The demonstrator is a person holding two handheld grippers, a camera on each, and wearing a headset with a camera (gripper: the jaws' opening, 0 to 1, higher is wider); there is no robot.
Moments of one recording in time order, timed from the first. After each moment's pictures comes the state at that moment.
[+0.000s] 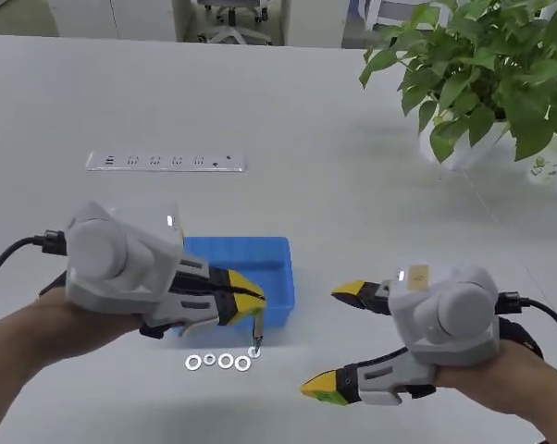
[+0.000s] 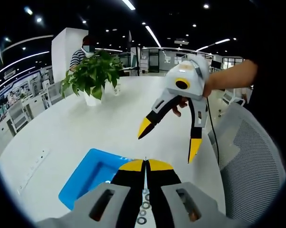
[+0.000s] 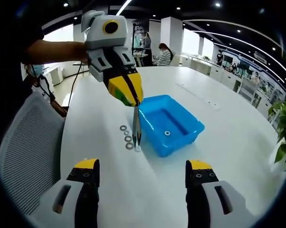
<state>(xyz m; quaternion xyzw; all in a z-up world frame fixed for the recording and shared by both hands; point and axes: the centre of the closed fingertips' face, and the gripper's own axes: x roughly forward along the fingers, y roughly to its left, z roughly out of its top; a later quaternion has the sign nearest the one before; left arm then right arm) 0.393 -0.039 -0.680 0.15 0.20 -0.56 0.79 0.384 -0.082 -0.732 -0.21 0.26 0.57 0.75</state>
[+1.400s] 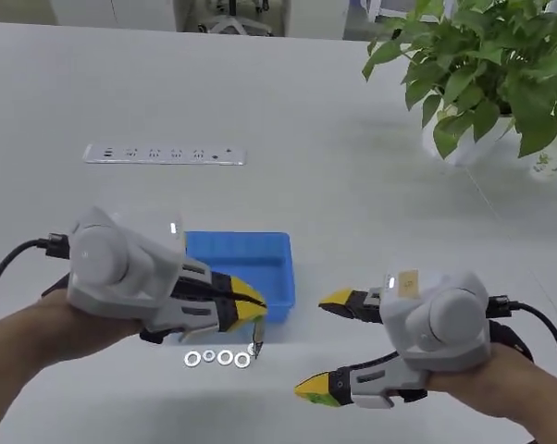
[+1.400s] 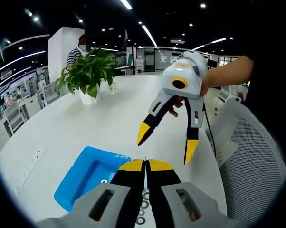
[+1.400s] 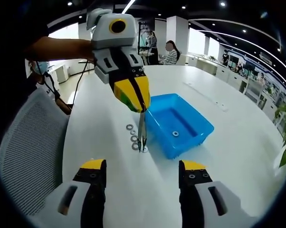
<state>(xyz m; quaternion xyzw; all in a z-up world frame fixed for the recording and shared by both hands) 0.390 -0.040 -0.690 0.15 0.20 -0.57 0.78 0.377 -0.072 -0.742 -0.22 0.26 0.59 0.73</state>
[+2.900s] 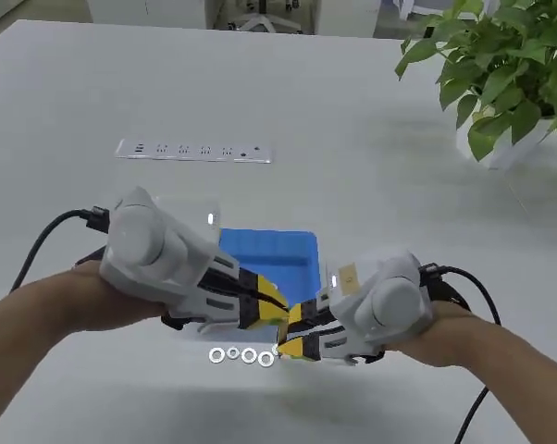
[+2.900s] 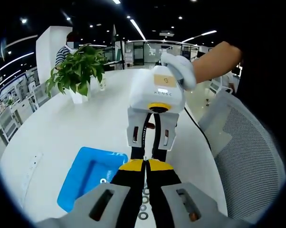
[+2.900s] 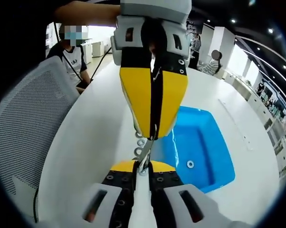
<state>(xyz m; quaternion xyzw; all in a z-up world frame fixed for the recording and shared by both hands) 0.385 -0.037 -0.691 0.18 0.21 -0.61 0.74 0.382 -0.012 -0.767 -0.33 0.20 0.69 0.61</state>
